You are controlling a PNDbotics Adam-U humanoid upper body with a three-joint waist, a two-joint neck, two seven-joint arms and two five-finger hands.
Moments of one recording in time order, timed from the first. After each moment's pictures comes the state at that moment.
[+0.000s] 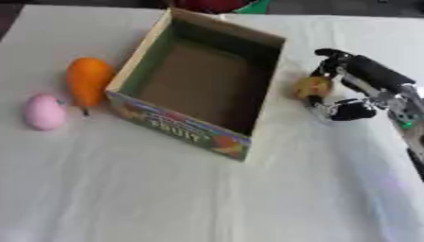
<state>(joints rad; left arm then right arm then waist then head) -0.20 0.21 0.03 -1.98 -0.16 -0.28 0.31 -0.78 -0.68 0.12 -1.20 0.65 -0.49 0.20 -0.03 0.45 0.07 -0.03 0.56</state>
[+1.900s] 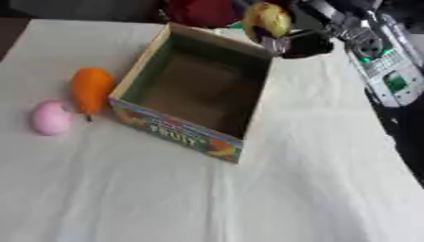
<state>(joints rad) -0.19 0.23 0.03 -1.98 -0.10 -0.28 0.31 -1.02 -0.59 0.20 -1.33 0.44 -0.42 0.24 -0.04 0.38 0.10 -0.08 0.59</state>
